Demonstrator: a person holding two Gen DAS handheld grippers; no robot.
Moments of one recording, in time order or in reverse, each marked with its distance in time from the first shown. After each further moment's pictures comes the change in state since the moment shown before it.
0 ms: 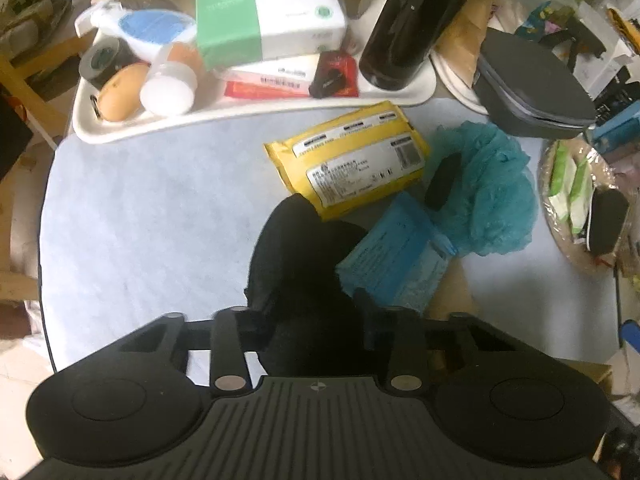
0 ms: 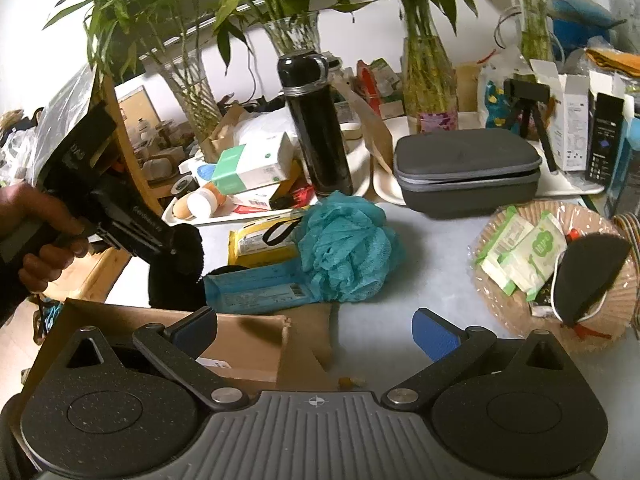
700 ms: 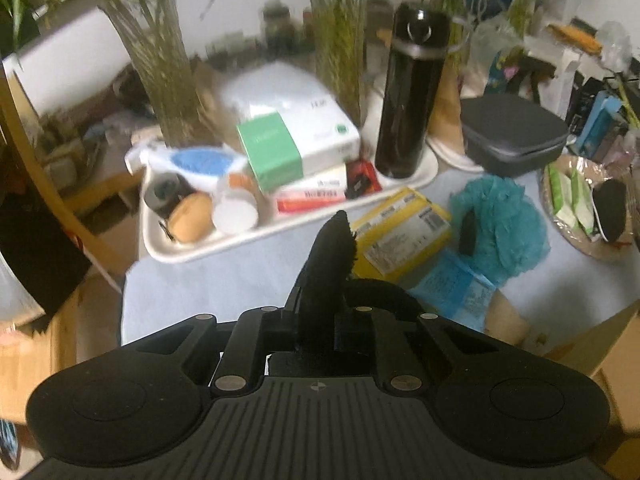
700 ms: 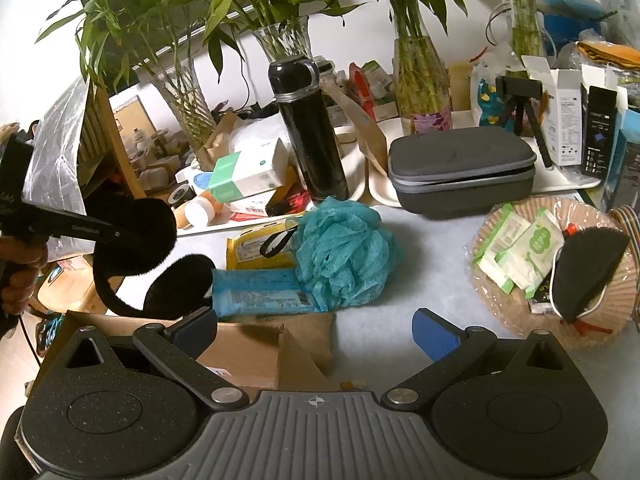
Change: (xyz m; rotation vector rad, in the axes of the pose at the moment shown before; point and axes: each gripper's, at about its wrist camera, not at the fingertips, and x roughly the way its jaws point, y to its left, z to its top) left arm -0.052 0.023 -0.041 0.224 -0.417 0.116; right arm -0.001 0.000 0.001 0.022 -0.011 -0.002
